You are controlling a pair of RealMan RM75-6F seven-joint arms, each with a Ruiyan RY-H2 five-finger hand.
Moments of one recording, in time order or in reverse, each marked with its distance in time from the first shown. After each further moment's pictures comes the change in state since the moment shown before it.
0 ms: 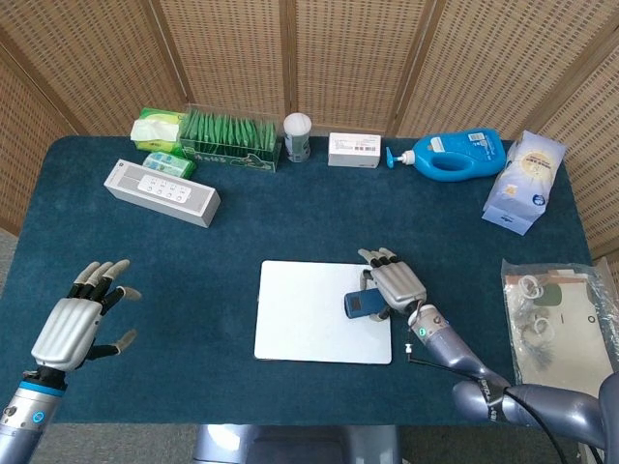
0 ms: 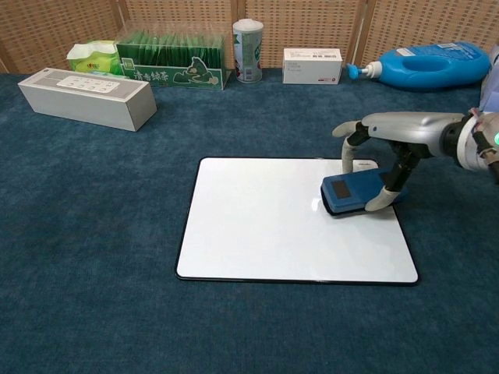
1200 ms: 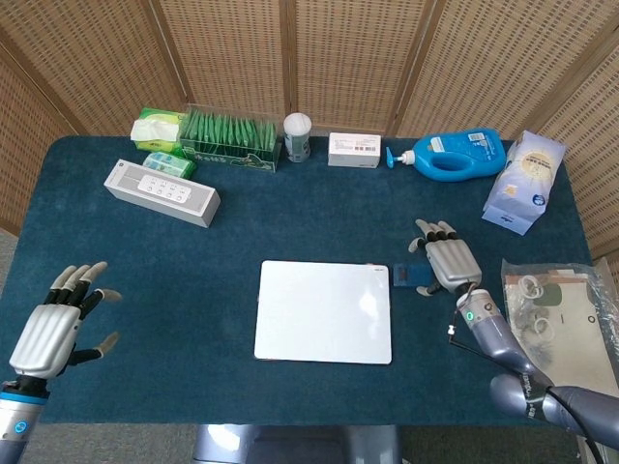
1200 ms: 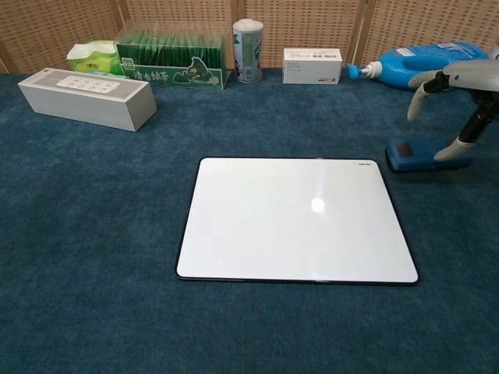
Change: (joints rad) left arm 0.054 0.023 0.017 0.015 0.012 0.068 -0.028; right arm -0.073 0.148 0.018 0.004 0.024 0.069 0.001
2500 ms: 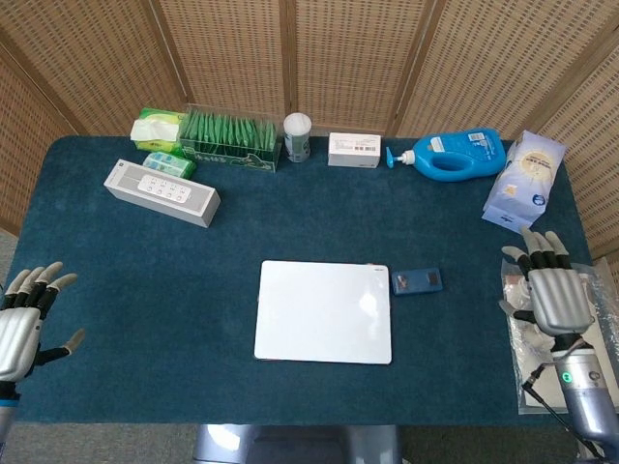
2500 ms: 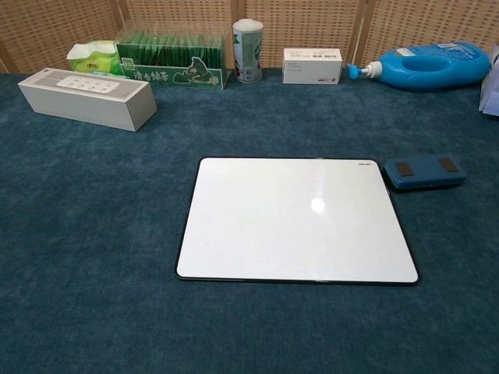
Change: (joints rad) left arm 0.061 -0.026 -0.024 0.118 -0.068 0.067 -0.063; right arm -0.393 0.183 -0.085 -0.082 -0.374 0.518 0.153
